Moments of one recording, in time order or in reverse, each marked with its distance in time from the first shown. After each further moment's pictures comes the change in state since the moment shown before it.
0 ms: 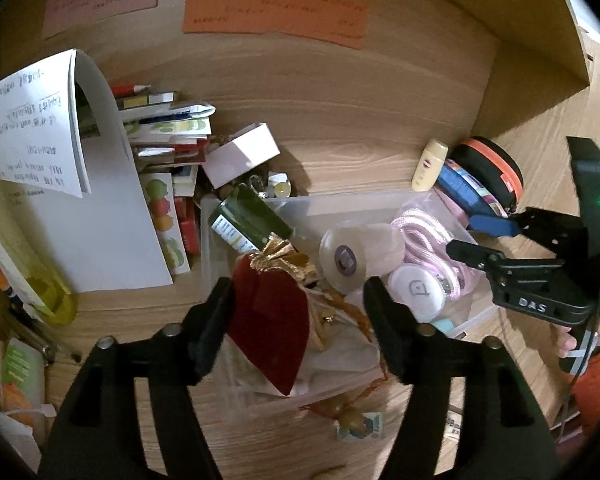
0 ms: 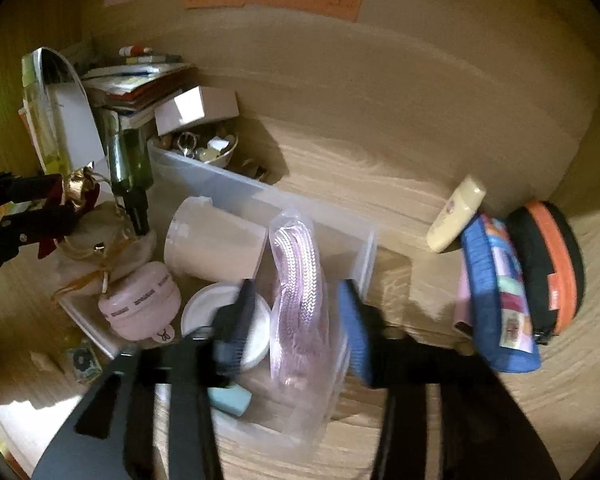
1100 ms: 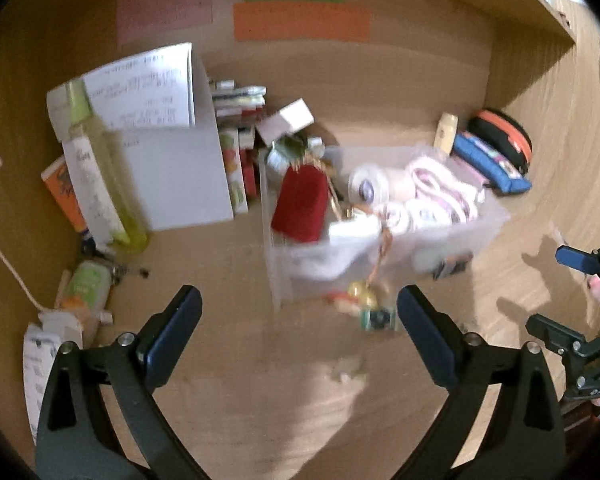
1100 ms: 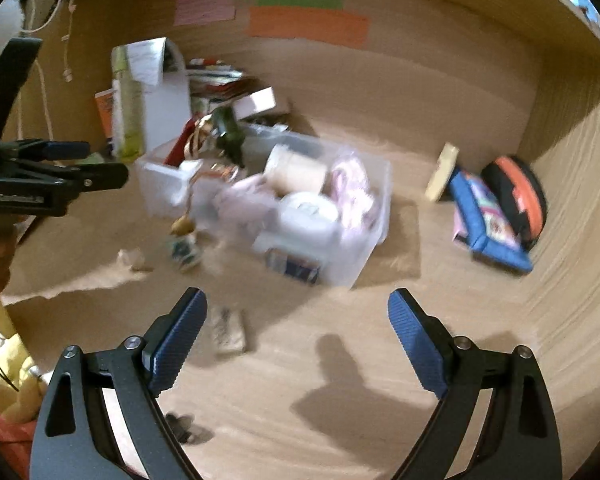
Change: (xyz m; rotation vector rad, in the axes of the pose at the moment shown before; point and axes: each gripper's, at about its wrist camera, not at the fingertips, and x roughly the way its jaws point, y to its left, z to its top) left arm -0.072 -0.016 -0.080 0.024 -0.007 0.201; right arm -0.100 0.050 -0.112 0.030 -0.109 0.051
